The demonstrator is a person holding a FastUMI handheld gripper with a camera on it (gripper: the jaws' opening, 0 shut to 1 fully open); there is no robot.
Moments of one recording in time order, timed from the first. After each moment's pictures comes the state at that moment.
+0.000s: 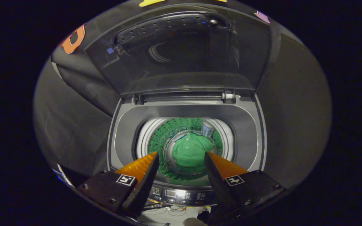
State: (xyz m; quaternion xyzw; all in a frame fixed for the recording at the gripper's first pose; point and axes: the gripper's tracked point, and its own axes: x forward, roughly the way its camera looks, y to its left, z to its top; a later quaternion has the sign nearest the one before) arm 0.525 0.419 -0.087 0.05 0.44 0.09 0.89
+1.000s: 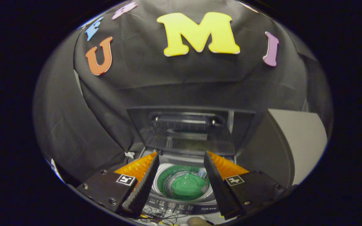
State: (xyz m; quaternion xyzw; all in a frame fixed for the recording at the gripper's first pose) arm 0.533 0.413 0.112 0.01 0.21 0.13 0.97
